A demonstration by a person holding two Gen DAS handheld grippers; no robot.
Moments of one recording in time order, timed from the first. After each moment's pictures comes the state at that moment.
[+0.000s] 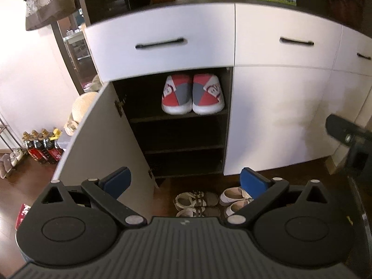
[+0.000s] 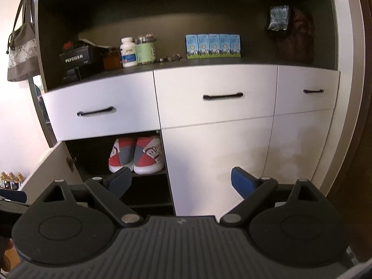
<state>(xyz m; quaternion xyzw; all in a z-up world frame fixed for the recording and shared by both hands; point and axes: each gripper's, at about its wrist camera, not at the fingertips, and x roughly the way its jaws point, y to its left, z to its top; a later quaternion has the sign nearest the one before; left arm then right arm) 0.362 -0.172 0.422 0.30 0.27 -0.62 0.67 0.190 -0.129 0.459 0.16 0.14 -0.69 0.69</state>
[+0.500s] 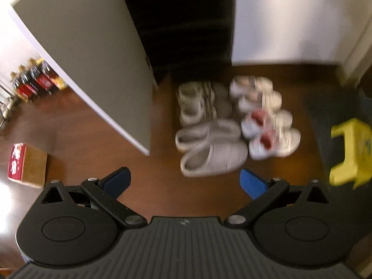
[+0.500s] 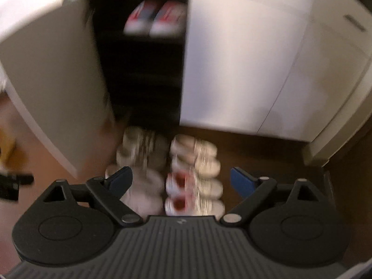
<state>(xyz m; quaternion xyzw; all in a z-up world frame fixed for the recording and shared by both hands) 0.394 -0.051 0.197 0.44 0.37 -0.56 0.59 0.165 -0.077 0.242 0.22 0.41 -0.55 0.69</state>
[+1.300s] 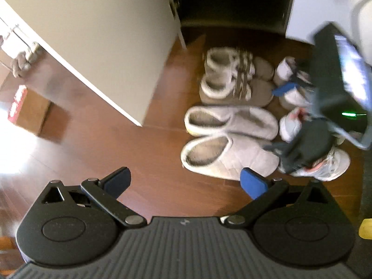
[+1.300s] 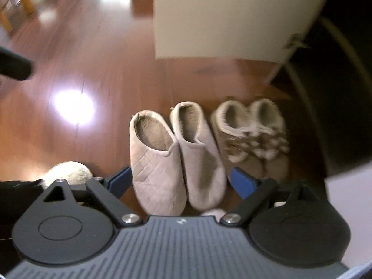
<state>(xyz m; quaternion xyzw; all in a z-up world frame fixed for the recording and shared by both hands) 0.361 -0.119 -0.020 0.41 0.45 -0.42 0.67 0.289 -0.246 -0.120 -0.05 0.58 -0.04 0.81</state>
